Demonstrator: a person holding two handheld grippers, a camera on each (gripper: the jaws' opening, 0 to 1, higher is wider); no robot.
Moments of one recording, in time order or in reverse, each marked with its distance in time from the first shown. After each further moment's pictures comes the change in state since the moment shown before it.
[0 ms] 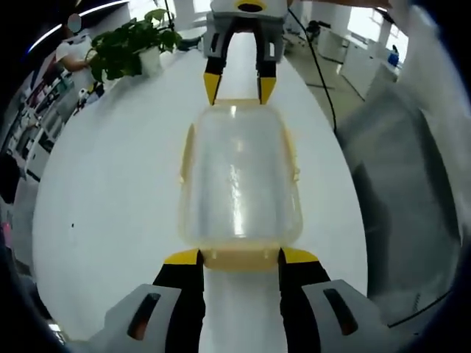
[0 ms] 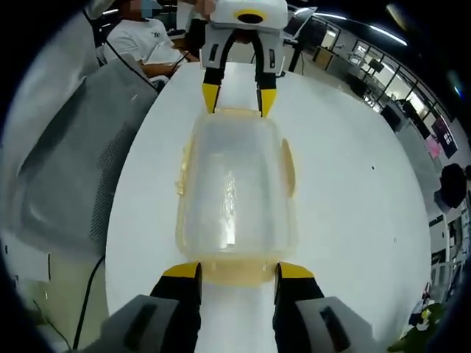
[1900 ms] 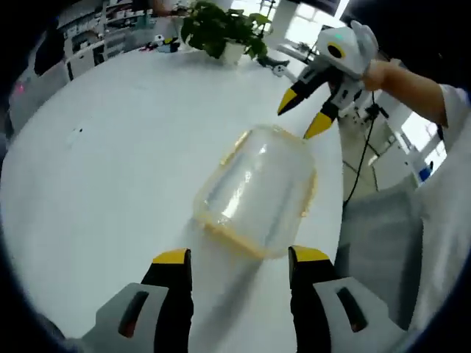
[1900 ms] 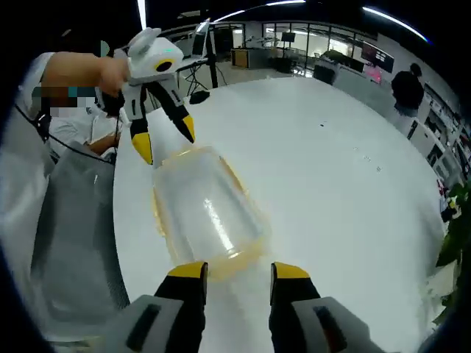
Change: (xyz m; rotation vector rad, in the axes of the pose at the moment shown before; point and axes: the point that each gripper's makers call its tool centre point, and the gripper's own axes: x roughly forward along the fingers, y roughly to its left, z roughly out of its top) left arm -0.012 -0.007 -0.005 -0.702 -0.208 -0.017; right arm -0.017 -0.009 0.001 0.575 -0.173 -0.095
